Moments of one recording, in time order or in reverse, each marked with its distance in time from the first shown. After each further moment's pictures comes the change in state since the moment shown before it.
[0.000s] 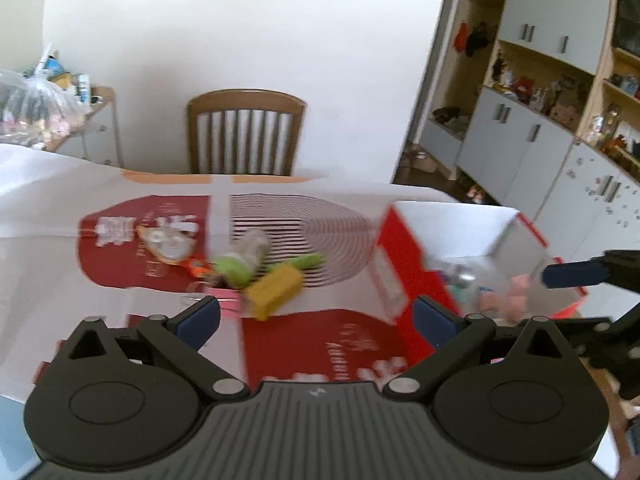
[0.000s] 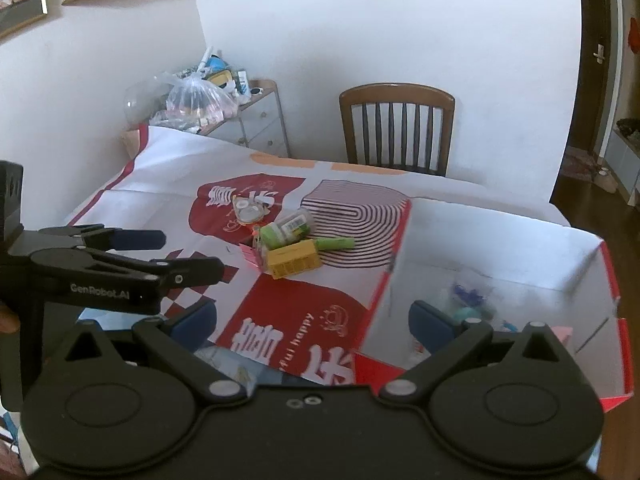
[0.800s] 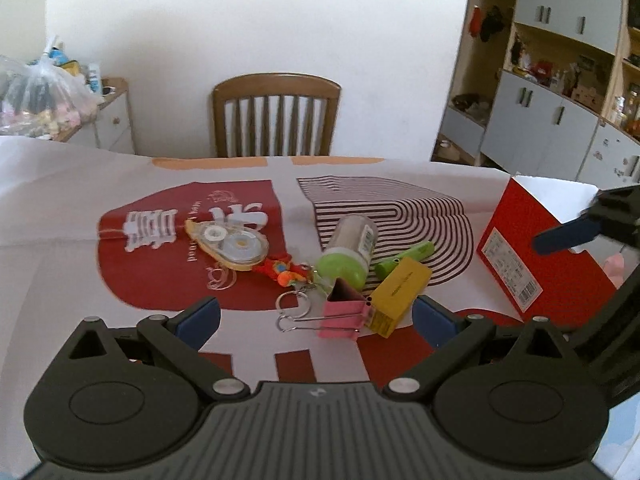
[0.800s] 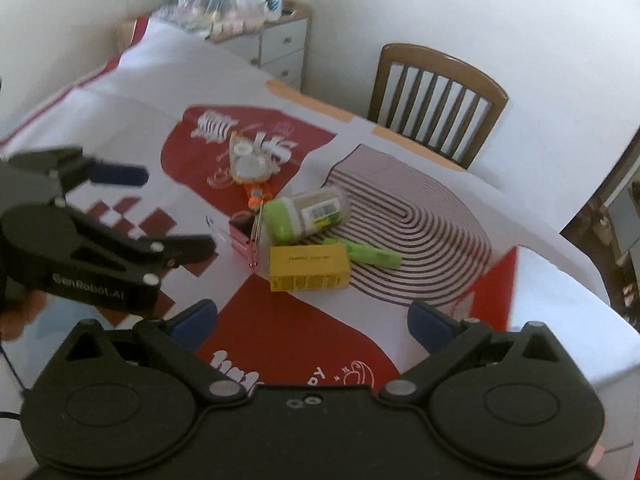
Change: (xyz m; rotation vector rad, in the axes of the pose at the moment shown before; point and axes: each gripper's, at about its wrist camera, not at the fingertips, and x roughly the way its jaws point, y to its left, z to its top) left arm 0.092 0.097 -0.011 0.051 0.020 0.027; right arm 0.158 0.058 0.027 -0.298 0.198 -0.116
